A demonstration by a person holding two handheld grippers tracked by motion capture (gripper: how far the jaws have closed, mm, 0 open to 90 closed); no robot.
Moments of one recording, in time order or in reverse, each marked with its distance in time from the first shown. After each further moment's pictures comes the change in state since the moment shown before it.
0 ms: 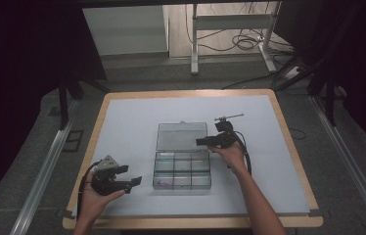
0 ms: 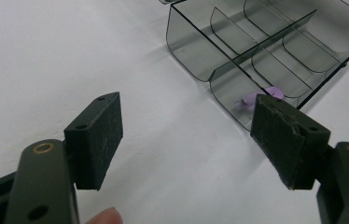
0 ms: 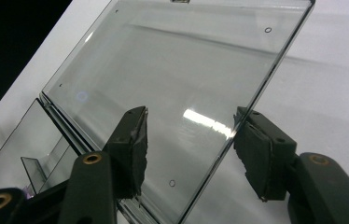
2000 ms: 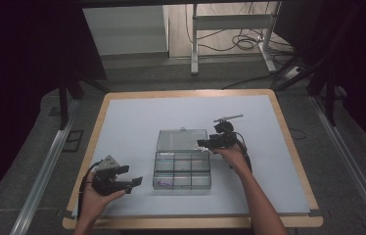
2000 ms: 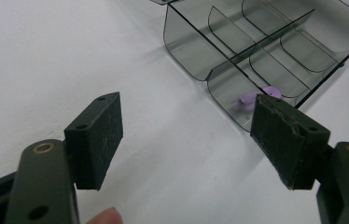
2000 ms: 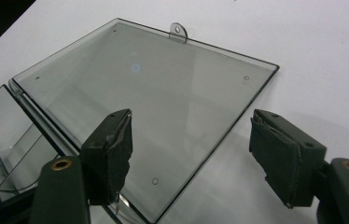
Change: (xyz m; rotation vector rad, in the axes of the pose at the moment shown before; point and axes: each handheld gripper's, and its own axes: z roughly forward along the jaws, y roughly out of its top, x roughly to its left) left arm -0.001 0.000 0.001 0.002 -0.006 0.000; right arm 0.006 -0.003 -0.004 -0.014 -0.111 -0.104
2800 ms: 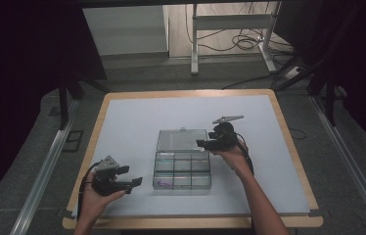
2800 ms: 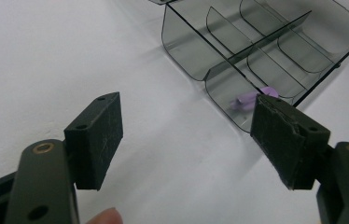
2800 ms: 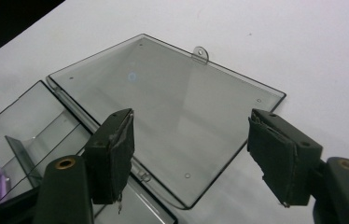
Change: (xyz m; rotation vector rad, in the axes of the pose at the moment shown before) left arm 0.000 -0.001 0.000 -0.001 -0.007 -0.004; right arm 0.022 0.001 -0.021 -0.073 -0.019 -0.126
